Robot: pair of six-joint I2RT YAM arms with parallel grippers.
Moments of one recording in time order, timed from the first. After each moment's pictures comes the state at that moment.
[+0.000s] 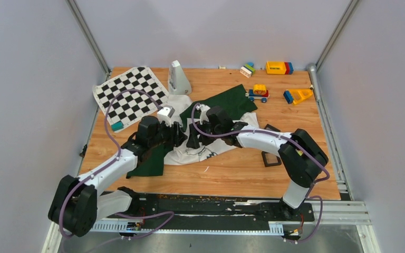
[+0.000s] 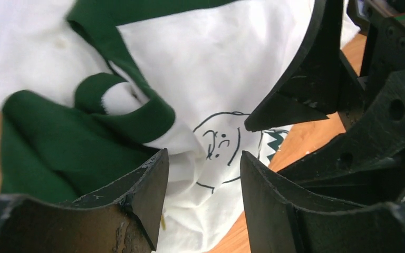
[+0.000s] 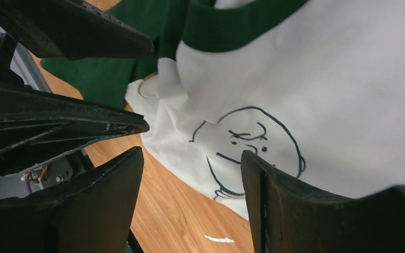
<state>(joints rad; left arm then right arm) -0.43 1.16 0.54 0.11 0.30 -0.28 0.80 1.73 1.06 -0.02 -0.30 0.41</state>
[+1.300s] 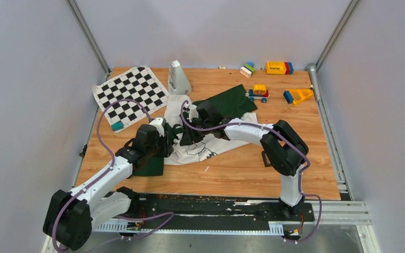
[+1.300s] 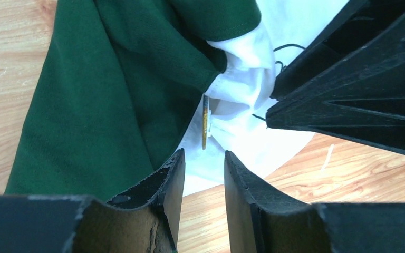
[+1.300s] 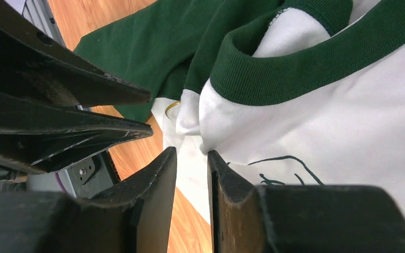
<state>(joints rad) -0.43 0.97 0.50 -0.25 0.08 -0.37 0.80 1.94 1.27 -0.03 -0.52 0.40</state>
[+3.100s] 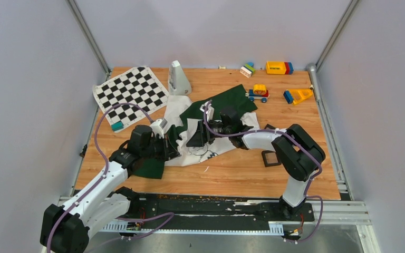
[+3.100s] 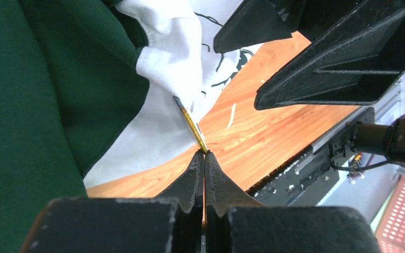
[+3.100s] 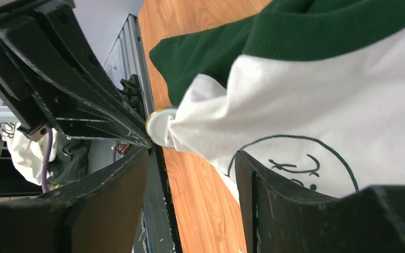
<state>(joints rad) -0.43 0.87 0.52 -0.33 0.37 -0.51 0.69 1.80 0.91 0.48 -0.76 0.61</state>
